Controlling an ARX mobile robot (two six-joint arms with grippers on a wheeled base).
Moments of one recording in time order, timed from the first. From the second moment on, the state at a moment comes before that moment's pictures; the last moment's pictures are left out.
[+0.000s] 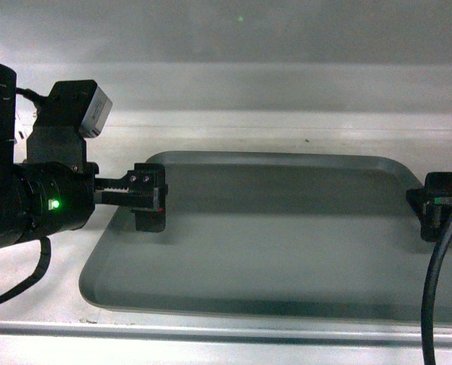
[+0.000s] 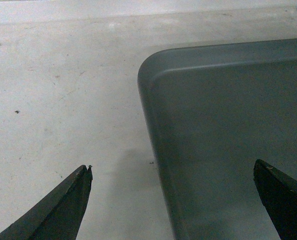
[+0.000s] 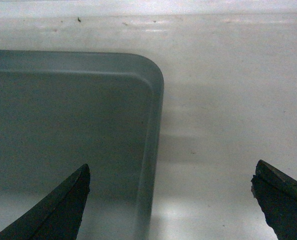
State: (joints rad) left arm -0.25 1.82 0.70 0.64 0.03 -0.08; right arm 0.05 1.80 0.62 0.72 -0.08 0.05
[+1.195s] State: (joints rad) left arm -0.29 1.89 0.68 0.75 -0.01 -0.11; right arm 0.09 1.85 0.65 0.70 -0.05 0.03
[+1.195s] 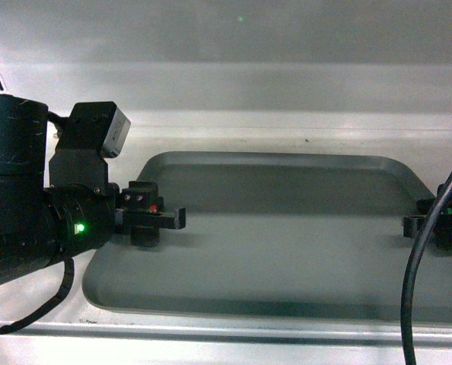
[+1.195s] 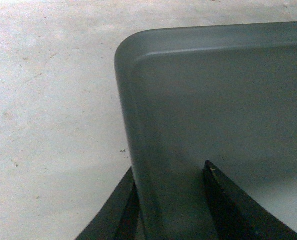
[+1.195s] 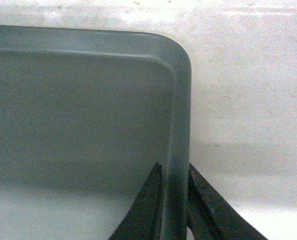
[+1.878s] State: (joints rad) left arm -0.29 1.71 0.64 0.59 -0.06 -0.18; right arm 0.16 1.67 0.63 0.55 0.03 0.09
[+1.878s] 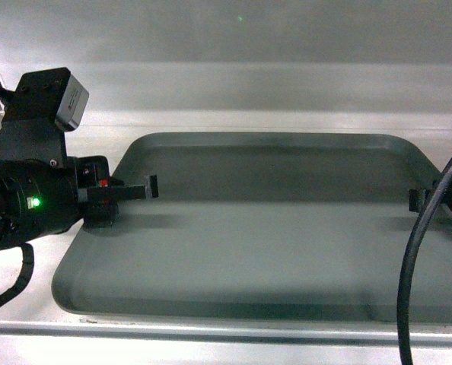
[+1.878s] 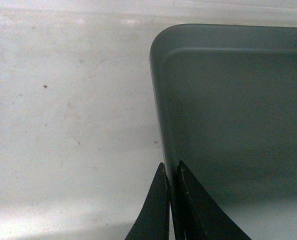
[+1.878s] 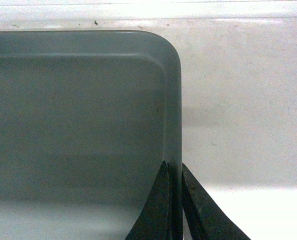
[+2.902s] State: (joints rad) left arm -0.28 1.39 0.59 0.31 -0.07 -0.14; right arm 0.22 1.44 0.65 0.24 0.06 0.07
